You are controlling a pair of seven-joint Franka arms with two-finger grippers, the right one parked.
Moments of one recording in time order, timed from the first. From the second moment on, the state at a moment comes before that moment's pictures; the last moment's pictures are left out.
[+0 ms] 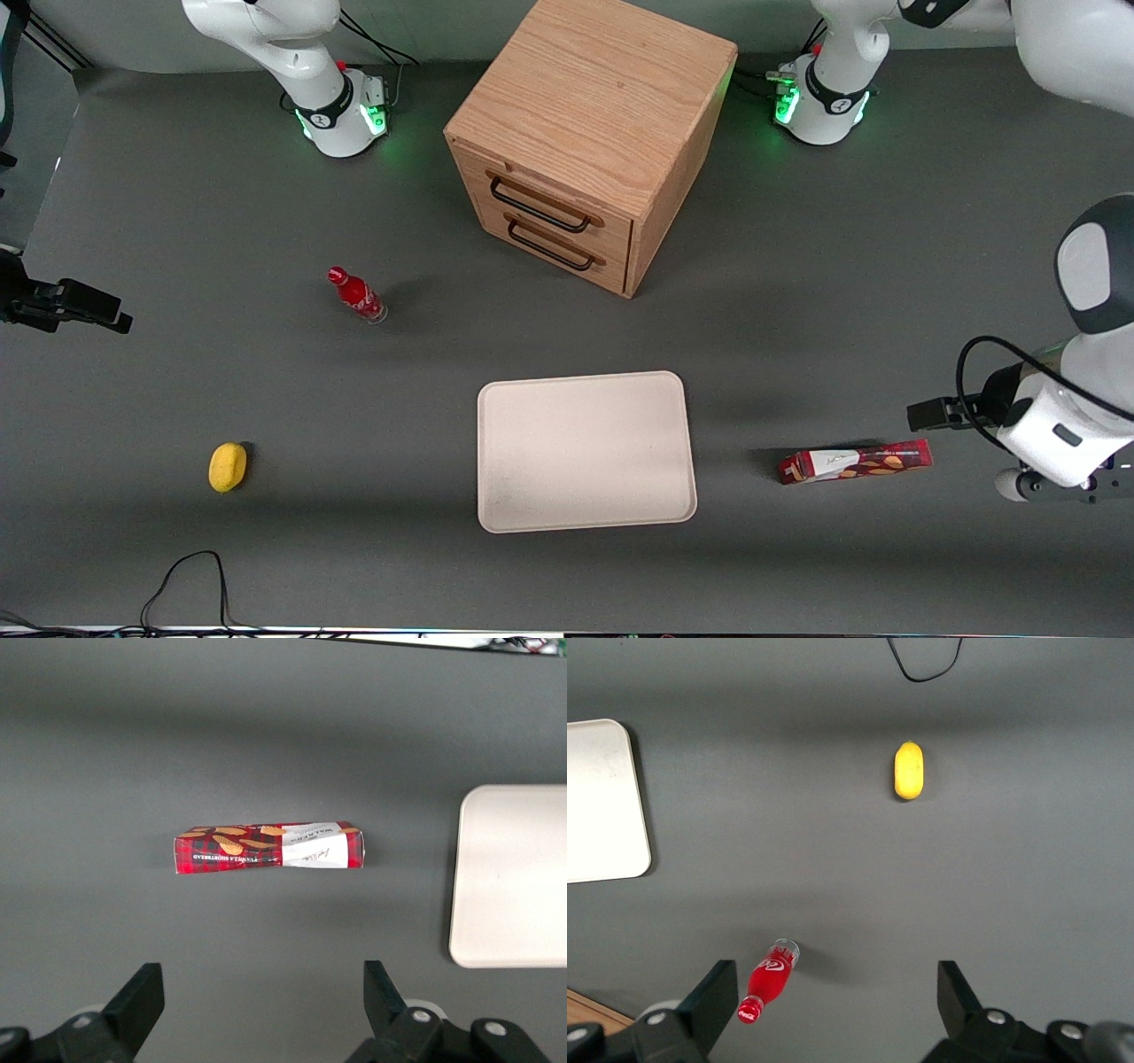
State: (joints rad) arm -0.05 0.64 -0.05 -0.94 0.00 1.58 -0.22
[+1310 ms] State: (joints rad) arm -0.06 0.69 -0.04 -1.07 0.00 1.73 -1.73
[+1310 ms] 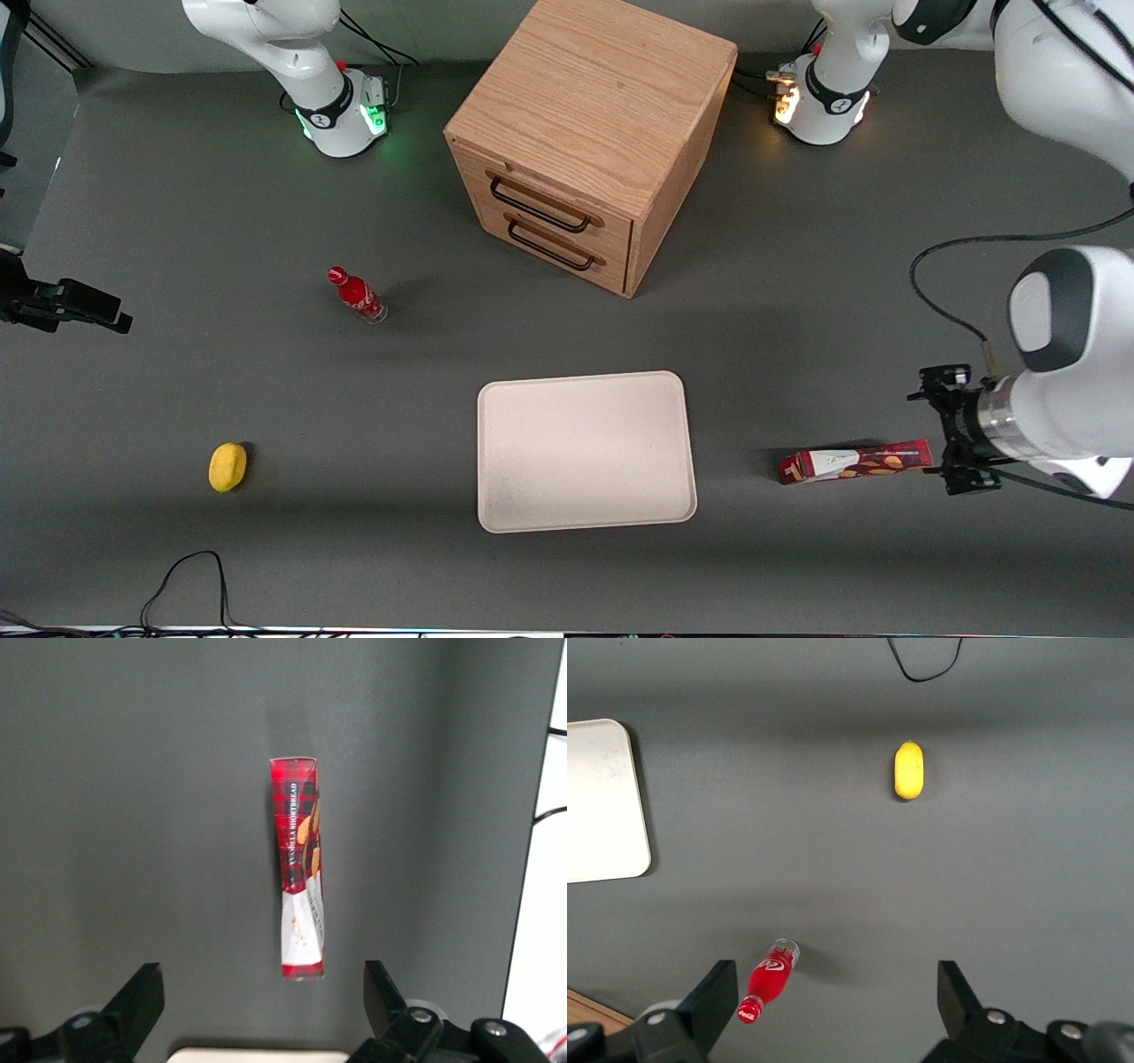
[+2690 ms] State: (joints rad) arm -0.06 0.84 -0.04 -1.26 0.06 2.09 -1.76
